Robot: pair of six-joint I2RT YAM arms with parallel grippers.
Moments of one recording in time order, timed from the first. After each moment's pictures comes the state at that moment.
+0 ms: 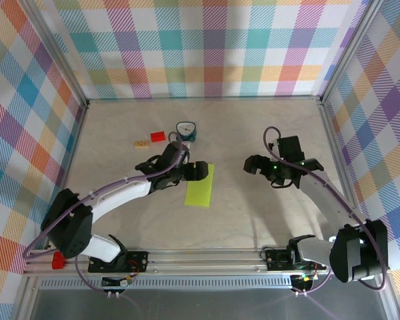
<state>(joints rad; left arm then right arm) -0.70 1.41 0.91 -0.26 0.02 -0.62 0.25 1.22 0.85 -0.61 -0.34 0.49</state>
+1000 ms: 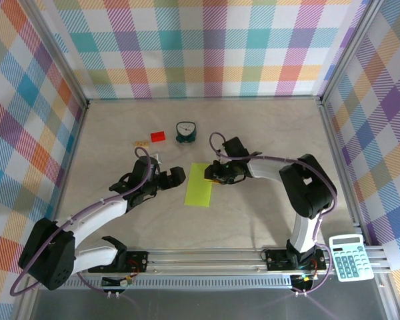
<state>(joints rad) -0.51 1.17 0.58 -0.12 0.09 -0.72 0.58 1.84 1.02 -0.18 -0.55 0.70</state>
